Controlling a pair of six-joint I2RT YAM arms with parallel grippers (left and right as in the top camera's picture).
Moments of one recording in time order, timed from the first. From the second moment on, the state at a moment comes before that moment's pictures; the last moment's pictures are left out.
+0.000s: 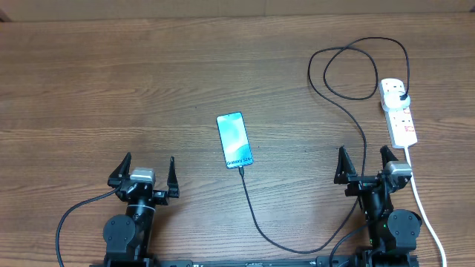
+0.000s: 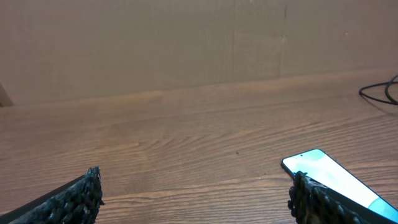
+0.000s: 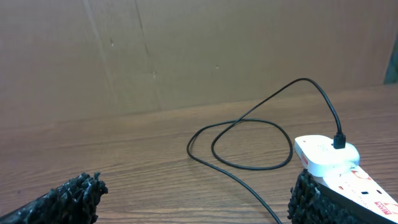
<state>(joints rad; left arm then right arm) -0.05 0.02 0.01 -0.08 0.03 0.06 -0.03 0.01 0.02 -0.02 -0.09 0.15</state>
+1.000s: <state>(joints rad) -0.05 0.02 0.01 -0.08 0.03 0.06 -0.03 0.01 0.02 -0.02 -0.09 0.15</state>
